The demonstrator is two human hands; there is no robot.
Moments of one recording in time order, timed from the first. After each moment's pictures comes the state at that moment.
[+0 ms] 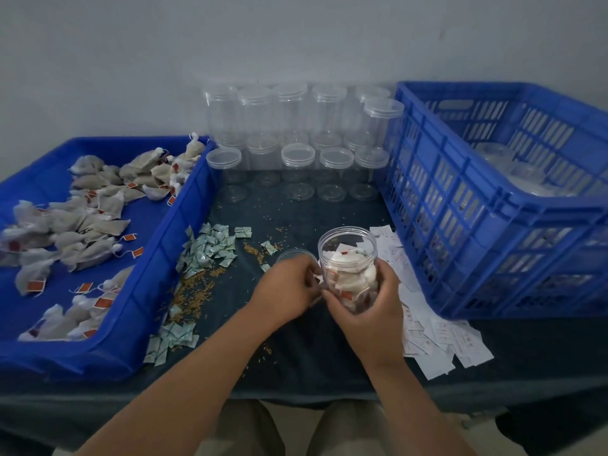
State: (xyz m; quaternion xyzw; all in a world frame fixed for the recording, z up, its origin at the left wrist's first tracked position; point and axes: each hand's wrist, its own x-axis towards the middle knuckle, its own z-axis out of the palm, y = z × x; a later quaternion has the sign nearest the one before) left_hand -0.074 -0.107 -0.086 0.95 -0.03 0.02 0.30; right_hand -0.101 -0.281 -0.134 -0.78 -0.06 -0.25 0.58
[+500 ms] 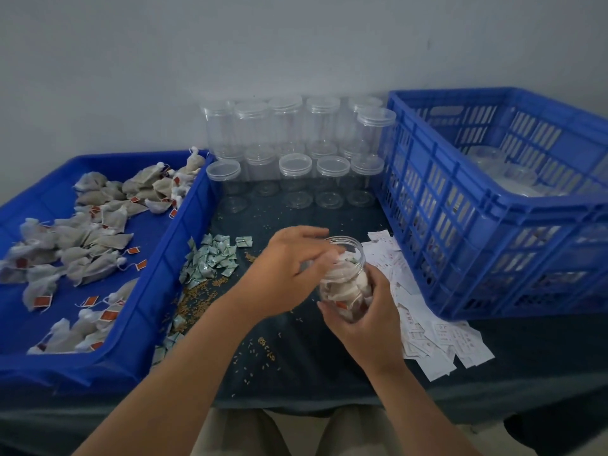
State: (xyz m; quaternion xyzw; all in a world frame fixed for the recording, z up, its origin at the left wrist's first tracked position) left_hand -0.092 -0.099 -0.016 0.90 -0.24 0.15 0.33; right_hand -0.104 -0.280 -0.137 -0.80 -0.09 -0.26 0.52
